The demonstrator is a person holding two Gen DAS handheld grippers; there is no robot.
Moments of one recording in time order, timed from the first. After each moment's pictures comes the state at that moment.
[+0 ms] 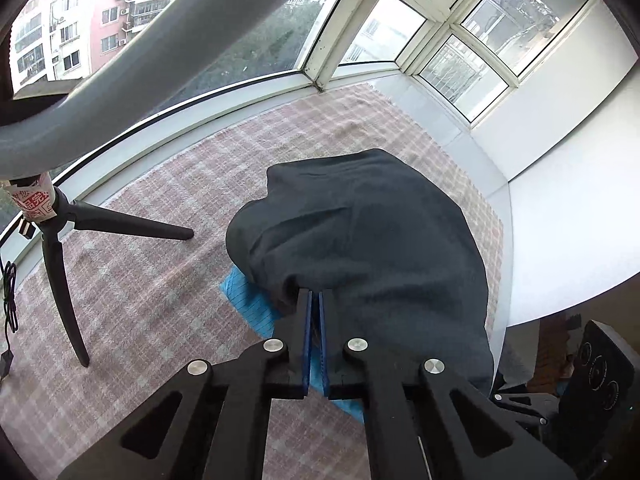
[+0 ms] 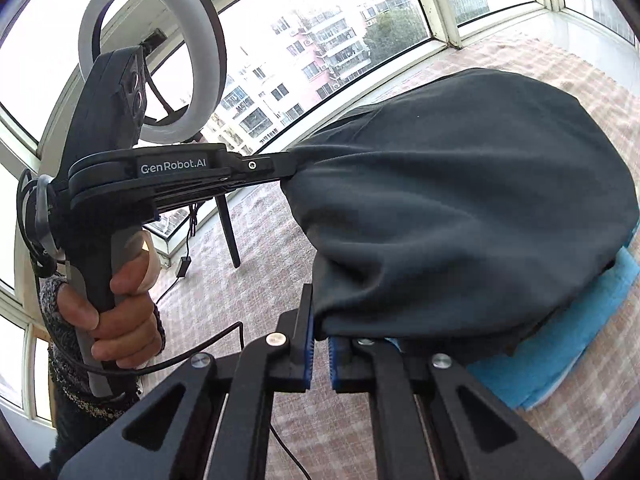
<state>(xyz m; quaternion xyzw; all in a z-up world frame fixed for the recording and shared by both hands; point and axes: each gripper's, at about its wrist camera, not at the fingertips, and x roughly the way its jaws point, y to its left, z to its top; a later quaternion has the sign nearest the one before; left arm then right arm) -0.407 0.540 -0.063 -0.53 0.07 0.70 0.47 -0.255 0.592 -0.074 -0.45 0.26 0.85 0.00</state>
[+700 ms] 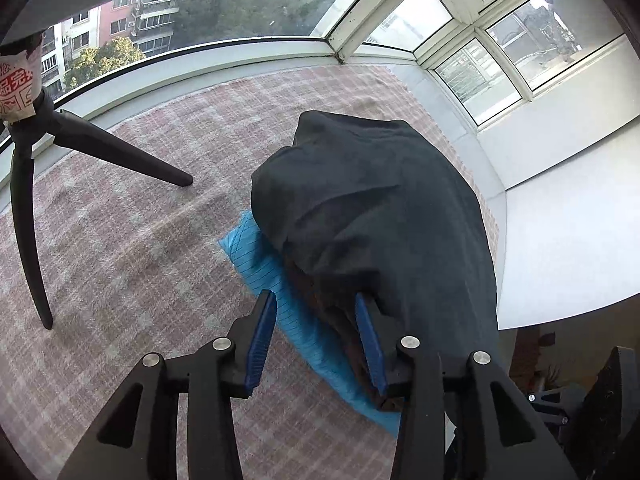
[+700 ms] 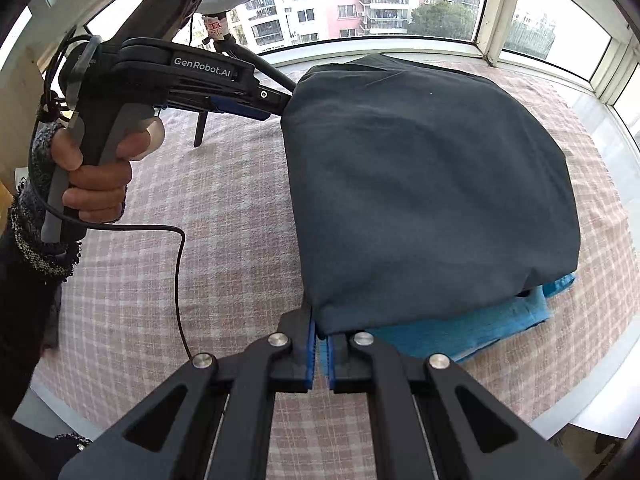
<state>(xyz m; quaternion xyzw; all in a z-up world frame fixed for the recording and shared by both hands) -0.416 0.537 -0.118 -0.59 0.01 0.67 0.45 -0.224 0.592 -0.068 -0.57 0.04 0.82 -0.03</state>
